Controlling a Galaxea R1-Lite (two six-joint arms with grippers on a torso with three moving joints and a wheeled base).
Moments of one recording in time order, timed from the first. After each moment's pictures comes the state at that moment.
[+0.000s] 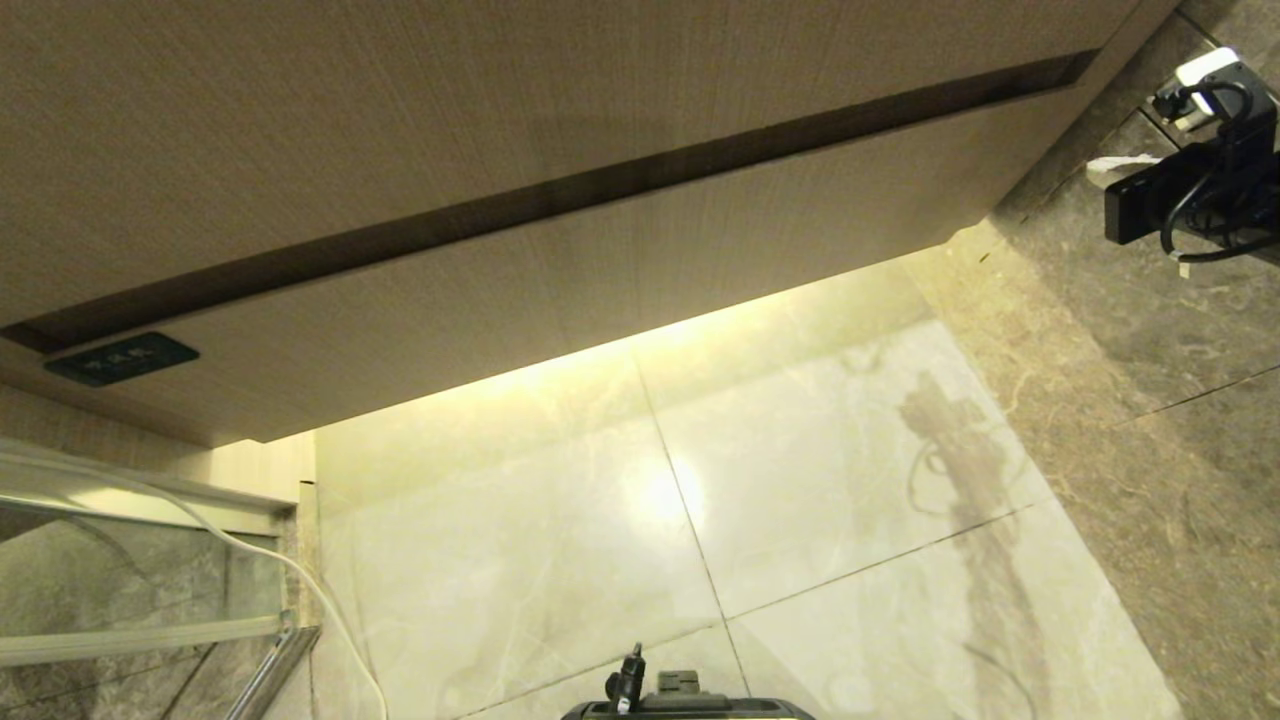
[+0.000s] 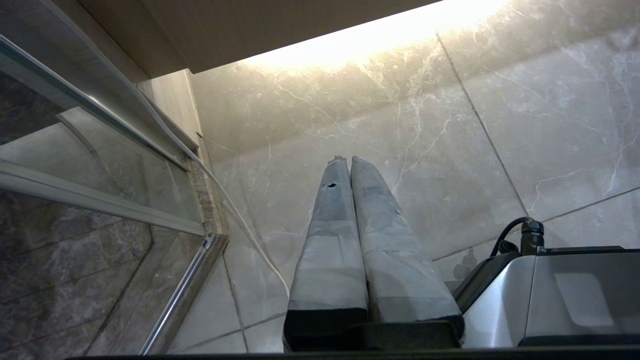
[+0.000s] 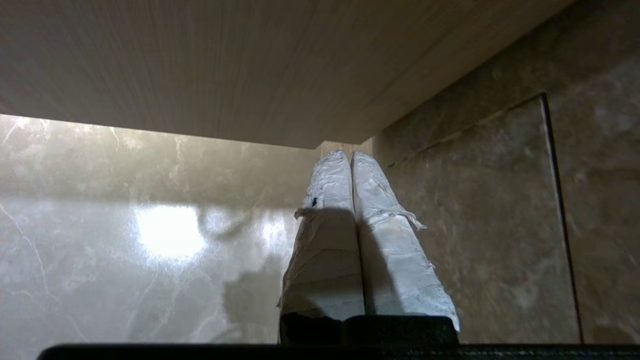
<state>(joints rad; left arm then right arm) 0.00 0.00 0.00 0.00 0.00 0.00 -0.19 1.79 -1.37 -0.51 0.22 -0.47</state>
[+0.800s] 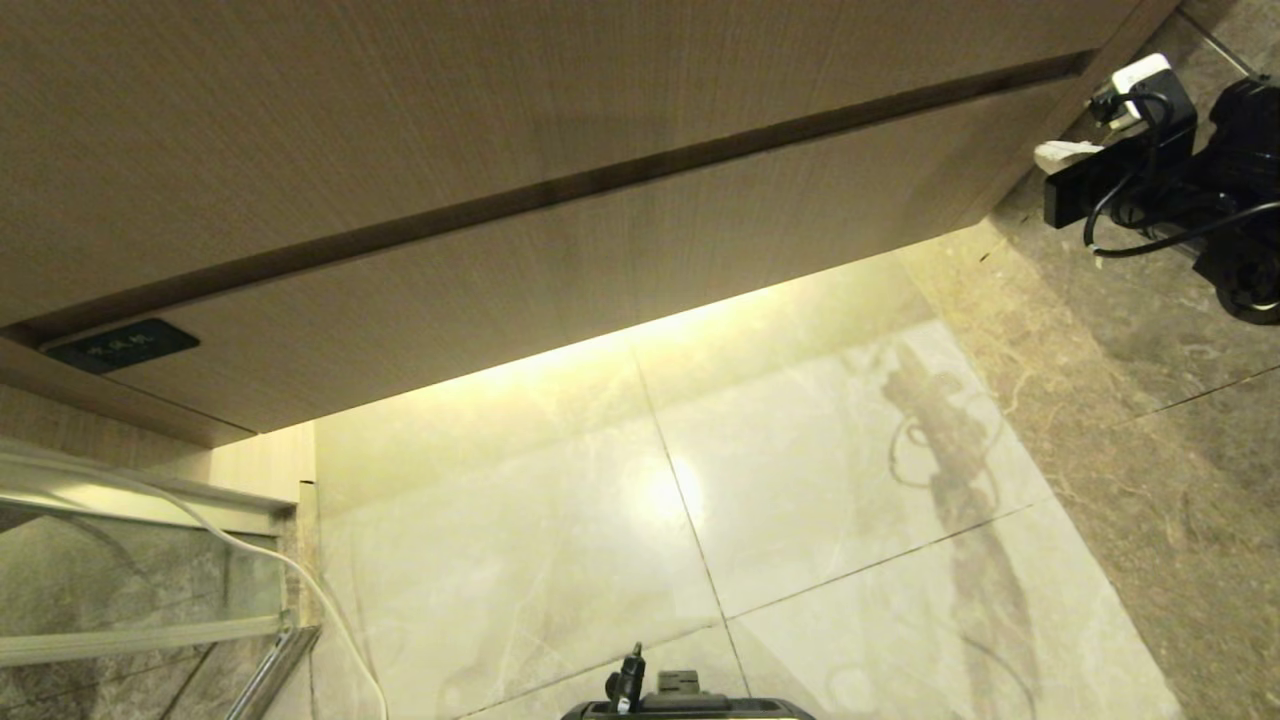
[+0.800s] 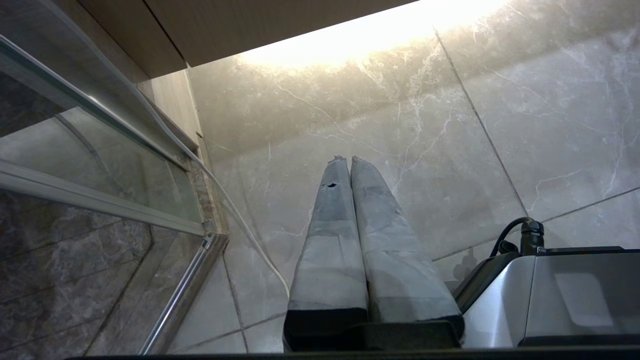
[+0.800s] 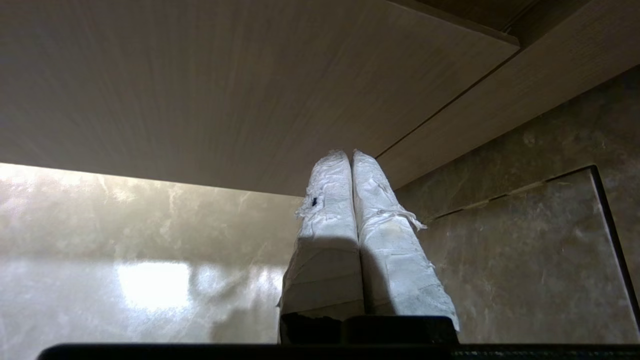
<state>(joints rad) 0.00 0.00 0.00 0.00 0.00 0.00 -0.15 1.96 -1.52 -0.65 0.23 -0.46</state>
